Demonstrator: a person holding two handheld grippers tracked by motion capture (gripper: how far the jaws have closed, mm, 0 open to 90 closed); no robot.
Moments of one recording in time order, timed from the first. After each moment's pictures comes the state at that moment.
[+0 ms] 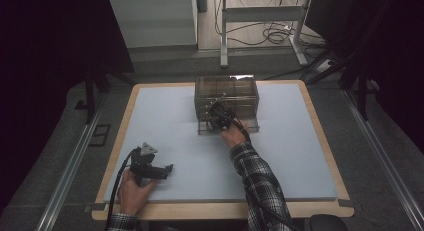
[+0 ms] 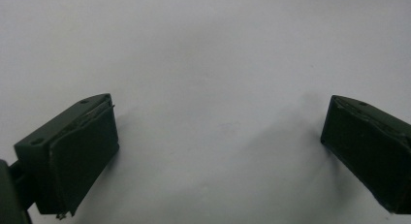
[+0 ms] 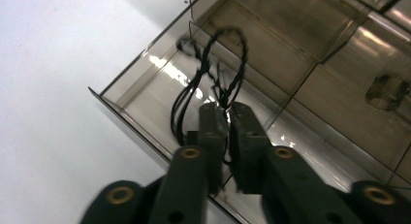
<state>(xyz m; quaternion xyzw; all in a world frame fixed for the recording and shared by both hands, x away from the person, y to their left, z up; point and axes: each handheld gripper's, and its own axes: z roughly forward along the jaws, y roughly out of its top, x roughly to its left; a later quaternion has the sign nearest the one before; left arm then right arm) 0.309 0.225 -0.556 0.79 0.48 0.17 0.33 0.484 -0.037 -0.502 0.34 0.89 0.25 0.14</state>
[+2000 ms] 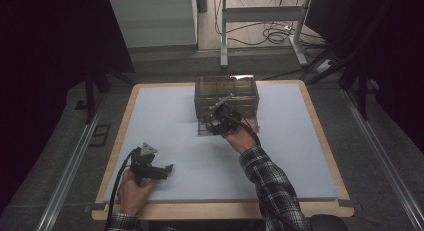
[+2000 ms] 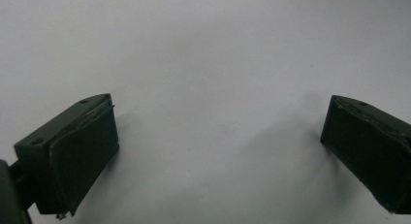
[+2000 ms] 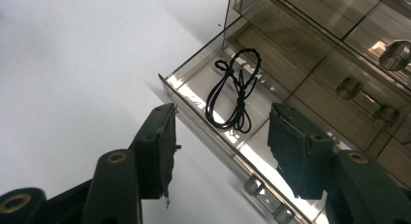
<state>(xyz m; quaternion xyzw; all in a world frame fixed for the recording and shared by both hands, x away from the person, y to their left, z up) 0.309 0.225 -0.555 0.79 0.48 0.17 0.33 0.448 -0.055 -0.466 0.30 0.90 0.30 0.14</state>
